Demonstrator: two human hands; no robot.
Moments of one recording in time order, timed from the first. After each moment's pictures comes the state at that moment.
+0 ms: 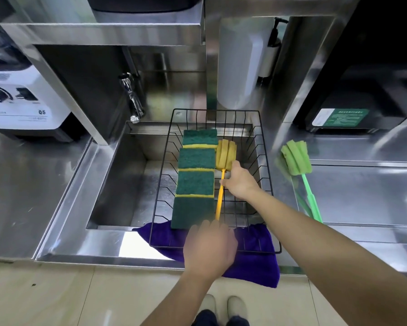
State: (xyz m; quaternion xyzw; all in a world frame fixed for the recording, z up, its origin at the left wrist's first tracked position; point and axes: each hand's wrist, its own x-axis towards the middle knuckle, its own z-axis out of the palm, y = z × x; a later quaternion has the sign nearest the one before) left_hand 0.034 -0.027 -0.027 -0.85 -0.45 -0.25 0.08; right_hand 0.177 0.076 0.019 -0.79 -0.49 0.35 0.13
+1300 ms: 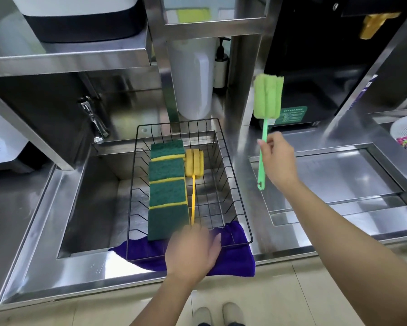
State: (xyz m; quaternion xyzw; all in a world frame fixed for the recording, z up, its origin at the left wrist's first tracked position) left_hand 0.037 -0.028 -0.023 -0.88 -0.40 -0.24 0.08; right_hand 0.279 0.014 0.084 -0.81 -0.40 0.10 0.41
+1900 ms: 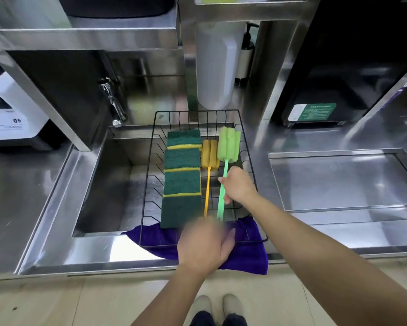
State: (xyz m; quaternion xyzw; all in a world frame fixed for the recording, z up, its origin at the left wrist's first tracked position) left_hand 0.037 -0.028 -0.027 -0.87 -0.41 -0.25 0.08; right_hand 0.184 0.043 0.028 -0.80 -0.41 0.37 0.22
